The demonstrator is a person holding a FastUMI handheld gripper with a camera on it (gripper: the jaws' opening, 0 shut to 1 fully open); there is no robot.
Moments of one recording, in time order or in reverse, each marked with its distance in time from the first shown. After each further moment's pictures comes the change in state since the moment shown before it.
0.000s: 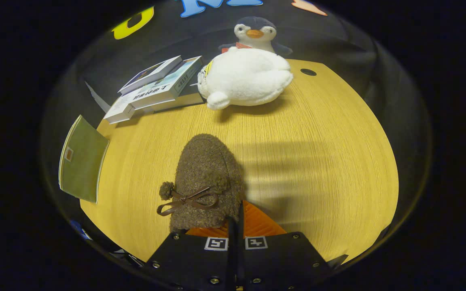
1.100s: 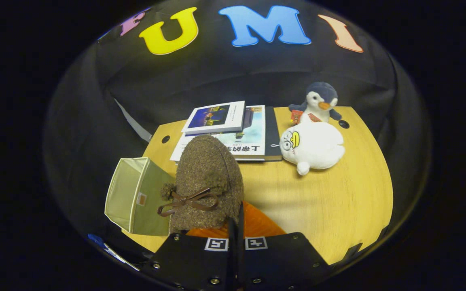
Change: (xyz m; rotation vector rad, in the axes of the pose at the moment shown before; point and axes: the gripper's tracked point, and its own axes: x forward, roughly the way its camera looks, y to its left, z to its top) arm -0.113 0.219 0.107 -0.068 -0.151 0.107
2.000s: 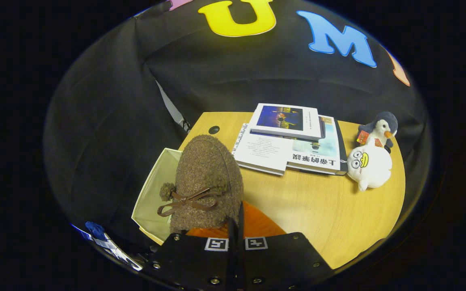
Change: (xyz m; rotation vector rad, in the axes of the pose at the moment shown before) arm 0.030 0.188 0.015 -0.164 0.046 0.127
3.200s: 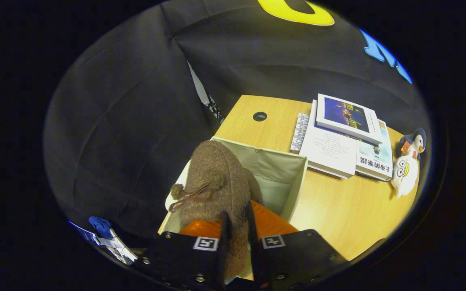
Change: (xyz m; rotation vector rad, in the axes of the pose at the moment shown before) arm 0.083 0.125 -0.012 -0.087 0.129 0.101
